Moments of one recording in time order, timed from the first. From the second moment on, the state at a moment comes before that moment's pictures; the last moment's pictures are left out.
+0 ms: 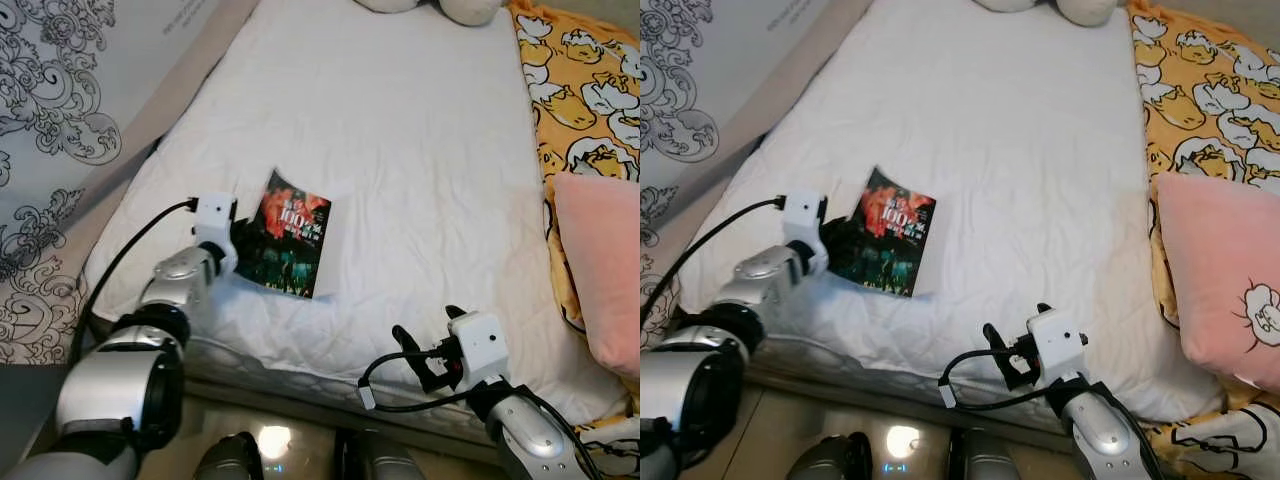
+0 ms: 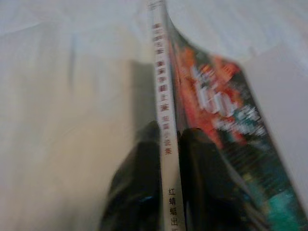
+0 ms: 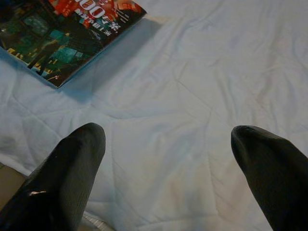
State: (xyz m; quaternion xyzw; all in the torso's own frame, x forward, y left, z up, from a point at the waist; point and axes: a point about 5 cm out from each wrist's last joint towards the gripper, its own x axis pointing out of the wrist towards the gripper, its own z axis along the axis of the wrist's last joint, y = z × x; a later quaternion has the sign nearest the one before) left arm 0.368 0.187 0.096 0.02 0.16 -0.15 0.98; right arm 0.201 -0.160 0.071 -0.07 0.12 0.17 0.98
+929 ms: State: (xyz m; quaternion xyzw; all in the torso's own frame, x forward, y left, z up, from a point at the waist) left arm 0.361 0.161 0.127 -0.08 -0.05 -0.12 0.99; right arm 0.240 -0.155 0.093 -0.06 0.06 0.11 0.99
